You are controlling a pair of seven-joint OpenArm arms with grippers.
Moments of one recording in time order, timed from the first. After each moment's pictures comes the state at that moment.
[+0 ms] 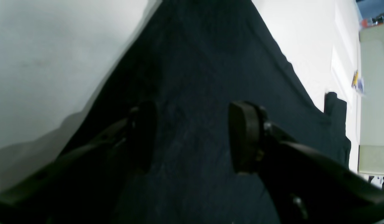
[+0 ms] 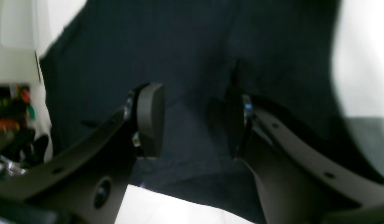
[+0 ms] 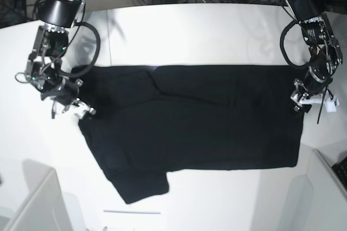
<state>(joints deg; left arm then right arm) -2.0 -20.2 -30.4 71.0 -53.0 -7.5 42.6 6.2 7.8 21.7 81.1 43.1 8.4 -60.6</state>
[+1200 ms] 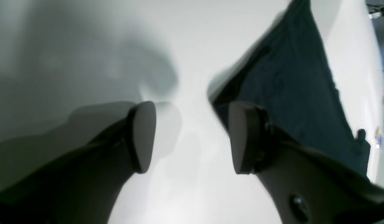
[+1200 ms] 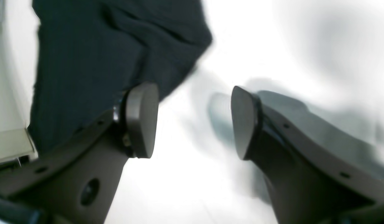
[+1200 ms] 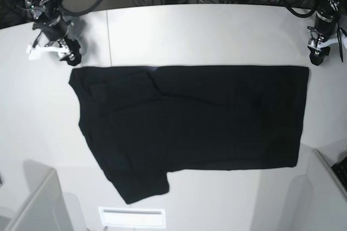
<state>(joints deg) 15.7 -8.9 -56.2 80.8 -52.8 -13.9 42.6 -17.7 -5.3 40.1 99.7 43.0 2.9 -55.4</state>
